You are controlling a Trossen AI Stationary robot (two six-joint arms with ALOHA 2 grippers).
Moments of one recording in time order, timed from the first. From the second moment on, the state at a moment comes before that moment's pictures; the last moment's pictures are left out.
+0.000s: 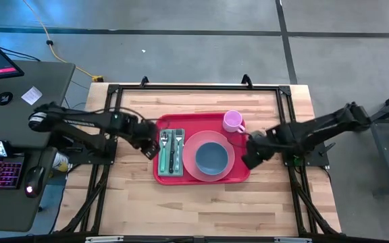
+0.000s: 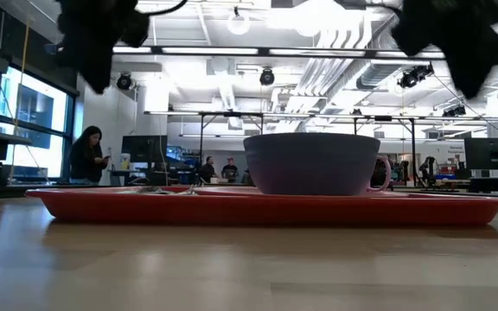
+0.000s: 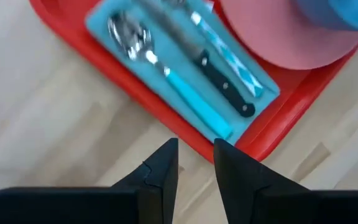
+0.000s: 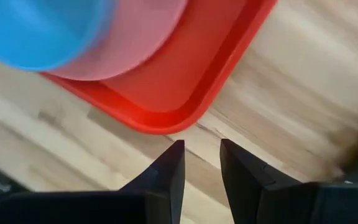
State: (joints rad) left arm 0.00 1.19 1.09 -1.11 -0.02 -0.79; right arm 0.16 1.26 1.10 -1.20 -0.08 1.19
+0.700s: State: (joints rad) left arm -0.27 1.19 0.80 -1.14 -0.06 -1.41; right arm 0.29 1.09 0.44 -0.65 0.15 1.54
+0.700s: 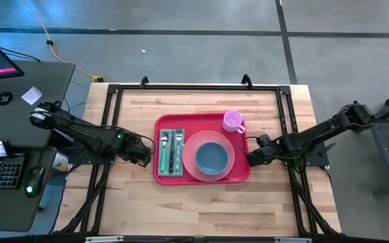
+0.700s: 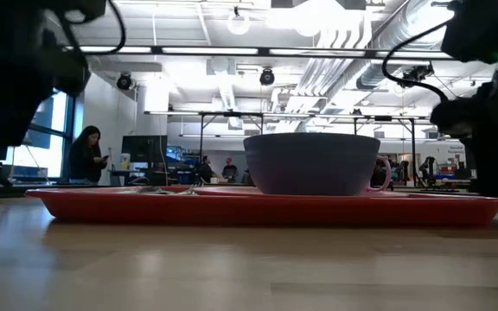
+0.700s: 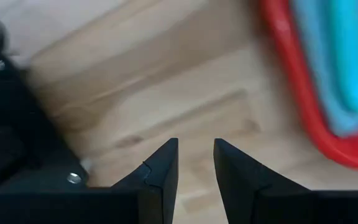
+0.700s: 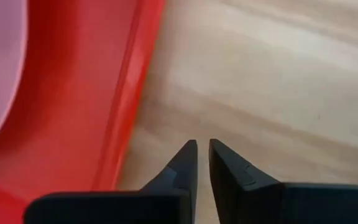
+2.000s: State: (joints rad) left arm -0.27 1.19 0.47 -0.55 -0.22 -1.66; right arm 0.25 1.23 0.43 -0.42 0.10 1.57
